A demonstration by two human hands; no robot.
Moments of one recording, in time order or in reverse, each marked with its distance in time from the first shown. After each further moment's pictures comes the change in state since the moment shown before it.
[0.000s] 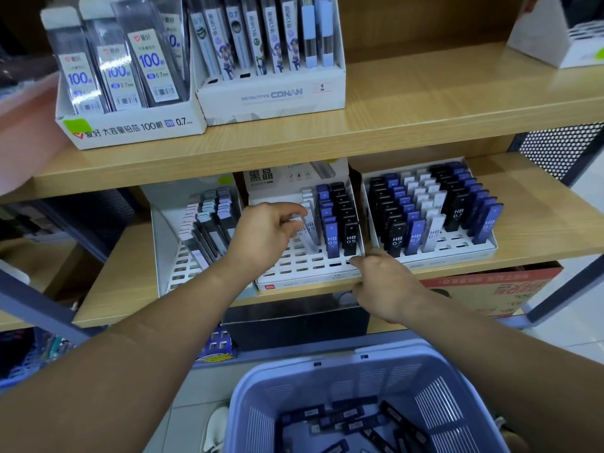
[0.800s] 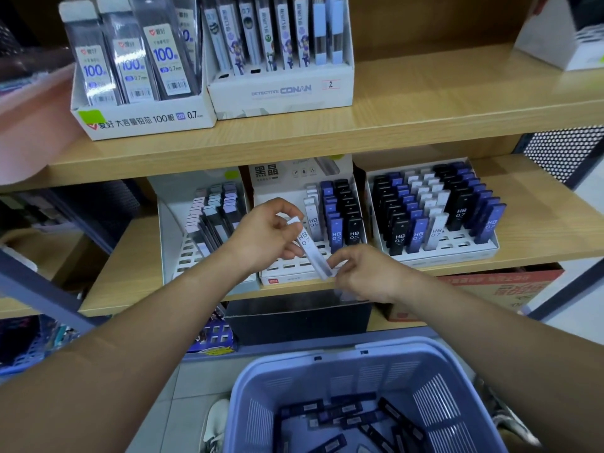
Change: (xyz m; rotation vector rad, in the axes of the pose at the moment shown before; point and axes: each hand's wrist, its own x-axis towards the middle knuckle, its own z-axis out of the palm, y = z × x) left_hand -0.018 0.016 -0.017 -0.366 -0.196 -0.267; right_hand 0.004 -0.019 -0.012 0.478 -0.237 0.032
